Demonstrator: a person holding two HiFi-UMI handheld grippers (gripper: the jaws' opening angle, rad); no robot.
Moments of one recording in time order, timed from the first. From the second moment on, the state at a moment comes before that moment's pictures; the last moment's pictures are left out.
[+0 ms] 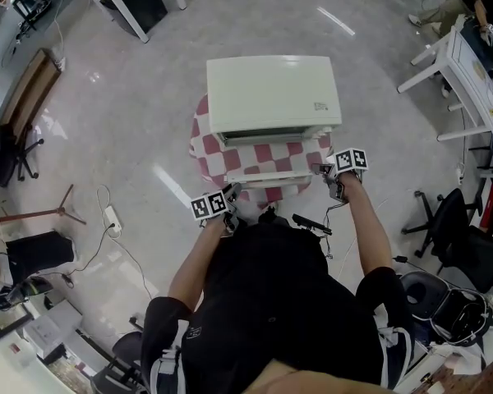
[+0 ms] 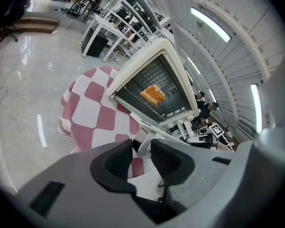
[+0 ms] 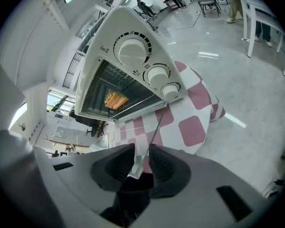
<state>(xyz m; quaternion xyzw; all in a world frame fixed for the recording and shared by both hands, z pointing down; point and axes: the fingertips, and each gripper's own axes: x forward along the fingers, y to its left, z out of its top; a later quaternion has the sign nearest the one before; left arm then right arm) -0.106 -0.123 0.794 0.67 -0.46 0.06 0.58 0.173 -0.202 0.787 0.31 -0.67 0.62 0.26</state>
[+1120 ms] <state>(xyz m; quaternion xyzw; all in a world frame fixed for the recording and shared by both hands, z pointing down) -0.135 -0.164 0.783 0.68 -0.39 0.03 0.61 0.175 -0.204 0.786 0.32 -0.68 0.61 0.24</state>
